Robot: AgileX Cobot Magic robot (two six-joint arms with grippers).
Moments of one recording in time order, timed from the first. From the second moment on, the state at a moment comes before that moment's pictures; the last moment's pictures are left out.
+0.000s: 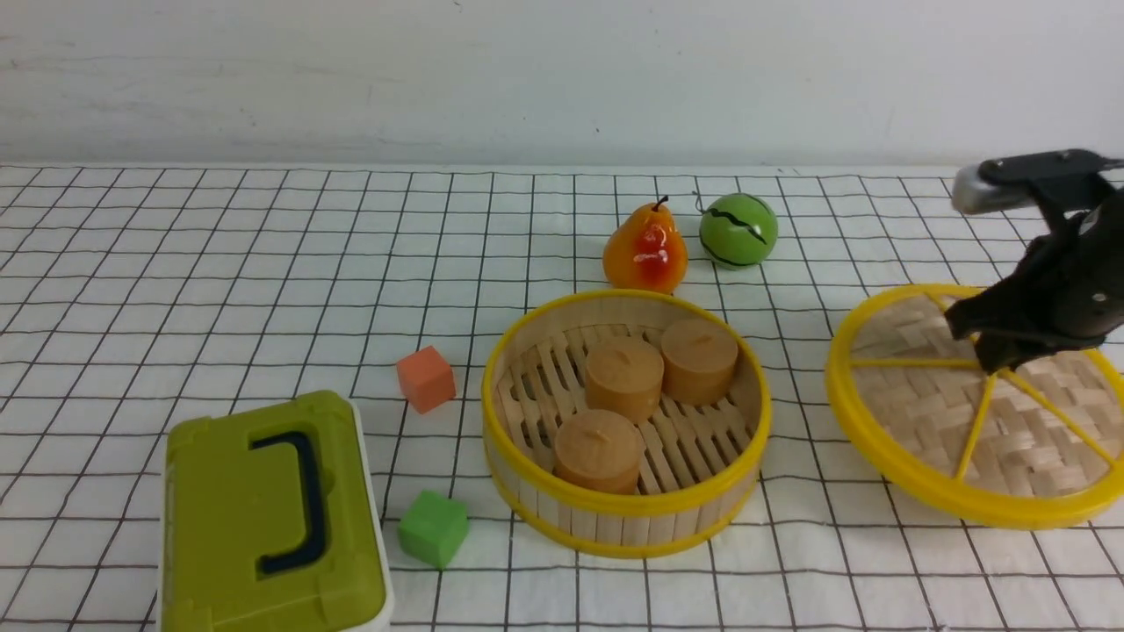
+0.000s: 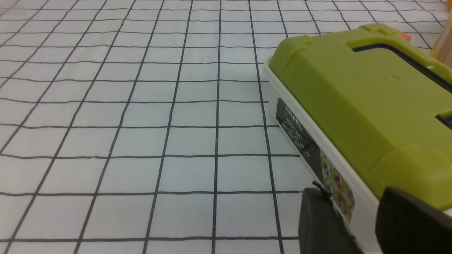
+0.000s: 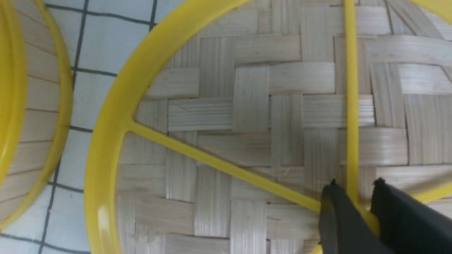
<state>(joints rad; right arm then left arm) 0.00 1.75 -1.32 0.11 0.75 -0.17 0.01 -0.01 0.03 -0.05 0.35 0.03</state>
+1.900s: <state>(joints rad) 0.01 0.42 -0.79 0.36 0.67 -0.37 0.01 -0.01 0.03 -0.05 0.35 0.03</state>
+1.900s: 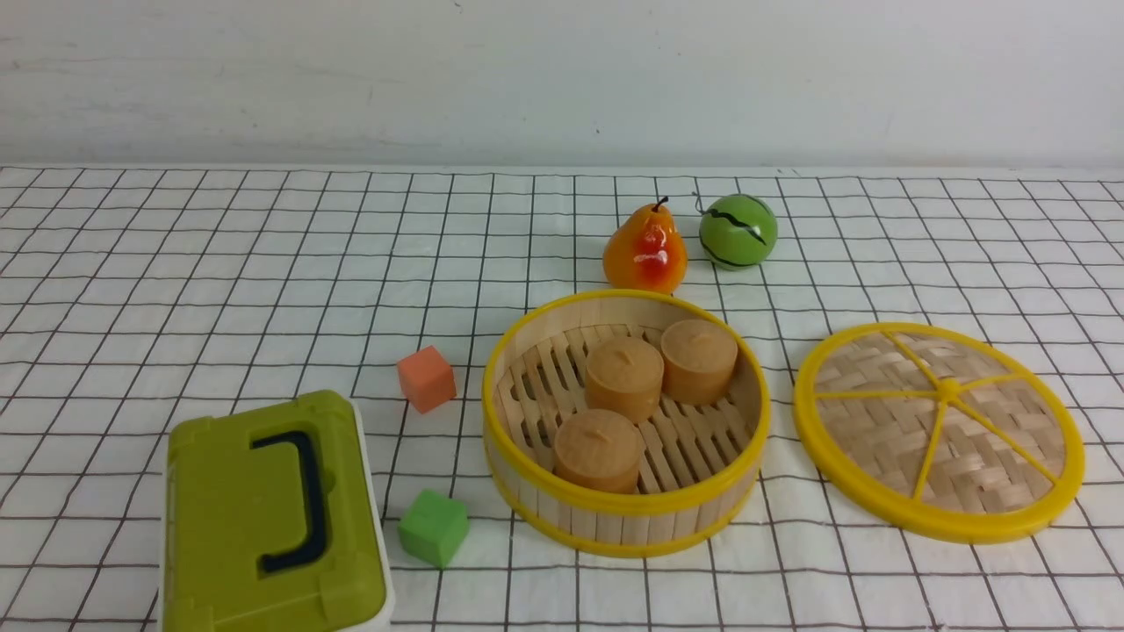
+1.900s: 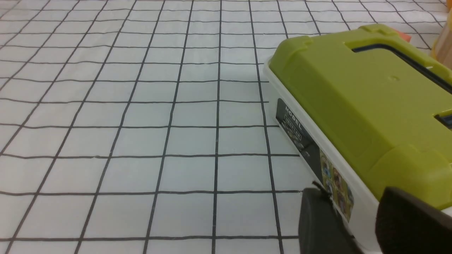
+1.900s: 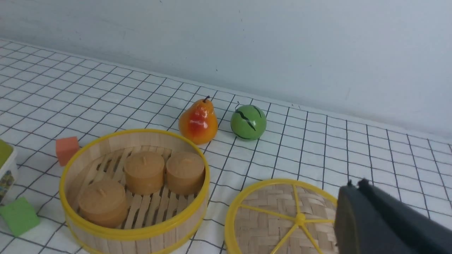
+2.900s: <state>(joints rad) -0.04 -0.01 0.03 0.00 0.30 0.05 0.01 -0.01 0.03 -0.05 0.35 0.03</state>
